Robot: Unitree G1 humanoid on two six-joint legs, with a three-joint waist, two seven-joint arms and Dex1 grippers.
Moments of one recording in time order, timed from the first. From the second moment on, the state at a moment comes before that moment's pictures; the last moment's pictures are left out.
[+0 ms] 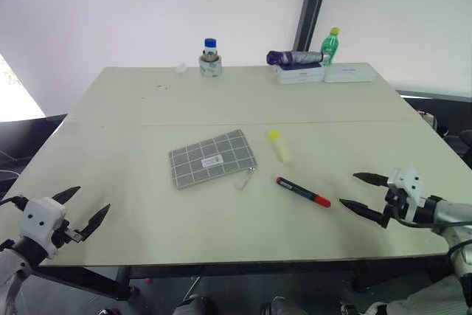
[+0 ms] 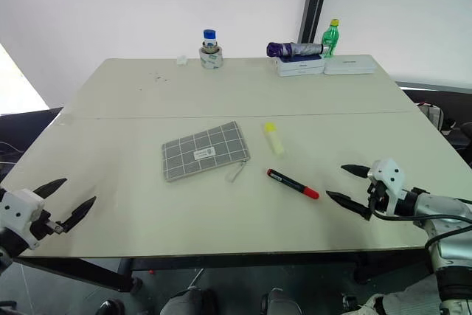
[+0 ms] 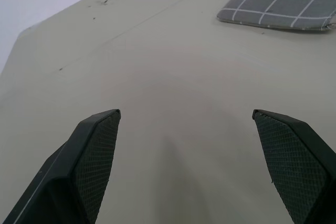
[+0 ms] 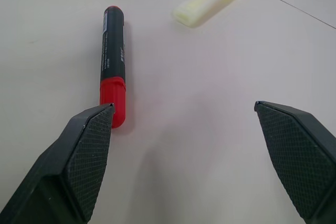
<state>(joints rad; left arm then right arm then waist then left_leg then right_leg) 0.24 0.67 0.49 0.09 -0.34 -0.22 -0.76 -0.16 -0.80 -0.25 0.34 0.36 -0.08 1.17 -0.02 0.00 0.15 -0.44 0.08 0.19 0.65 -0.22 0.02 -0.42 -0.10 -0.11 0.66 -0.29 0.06</state>
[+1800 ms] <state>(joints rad) -0.54 0.84 -0.16 0.88 0.56 -1.19 -0.32 -0.82 -0.31 0.22 0.90 -0.22 -0.31 0.48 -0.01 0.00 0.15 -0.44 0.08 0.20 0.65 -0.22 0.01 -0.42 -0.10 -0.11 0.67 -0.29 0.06</state>
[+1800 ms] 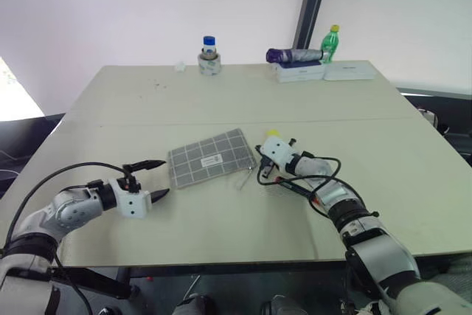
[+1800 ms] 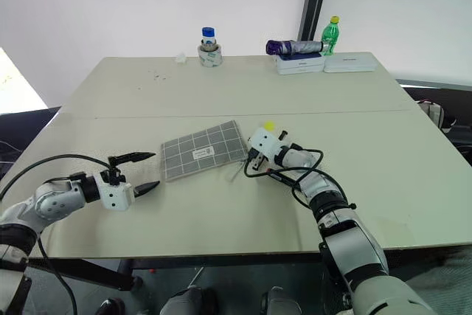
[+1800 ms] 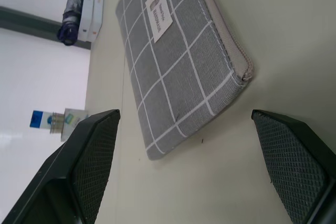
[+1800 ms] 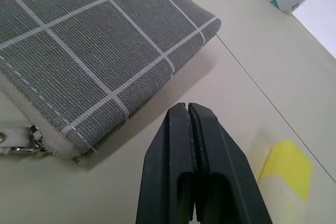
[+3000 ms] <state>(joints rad) -0.71 0.74 -0.36 1.05 0.55 -1.21 -0.22 -0.83 -0.31 0.19 0.84 -0.13 -0.34 0.64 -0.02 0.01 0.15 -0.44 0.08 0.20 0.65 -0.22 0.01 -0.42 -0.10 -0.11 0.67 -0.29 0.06</state>
